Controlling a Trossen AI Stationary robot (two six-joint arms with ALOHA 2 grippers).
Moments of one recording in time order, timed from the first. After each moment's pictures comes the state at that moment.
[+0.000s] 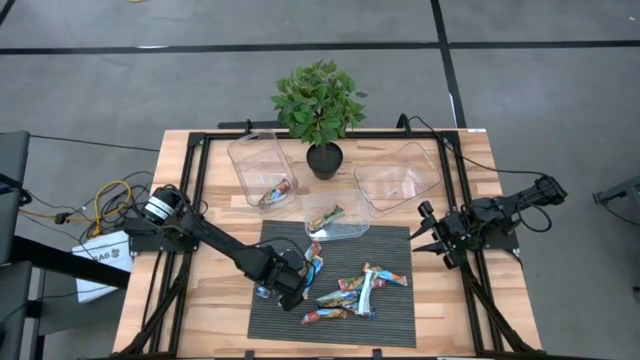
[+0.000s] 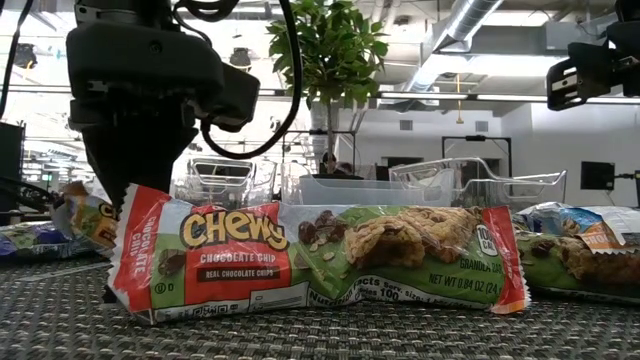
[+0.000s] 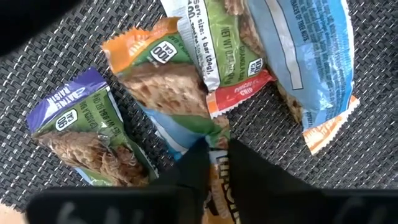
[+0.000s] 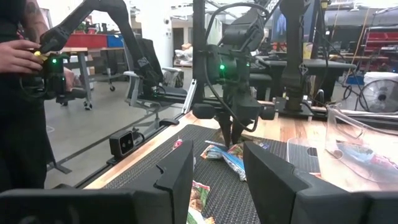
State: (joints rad) left arm -0.45 1.90 1.20 -0.67 -0.08 -1.06; right arm 0.38 0.01 0.01 0.01 -0.02 -0.05
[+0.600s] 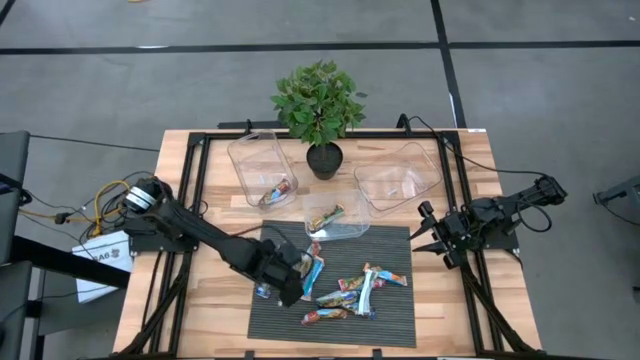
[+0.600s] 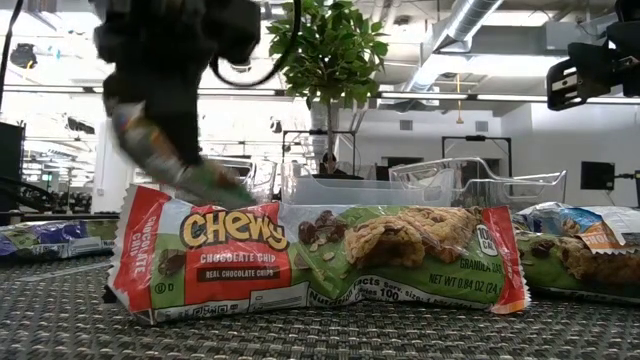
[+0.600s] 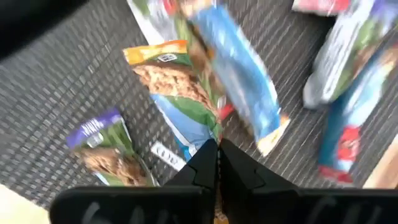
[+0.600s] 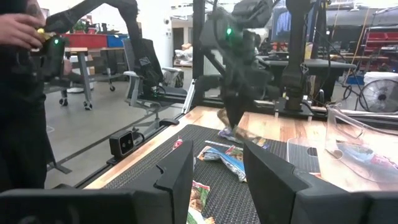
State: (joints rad) left arm -0.45 1.73 1.20 -0.66 -0.19 -1.06; right arm 0.38 0.01 0.01 0.01 -0.03 -0.05
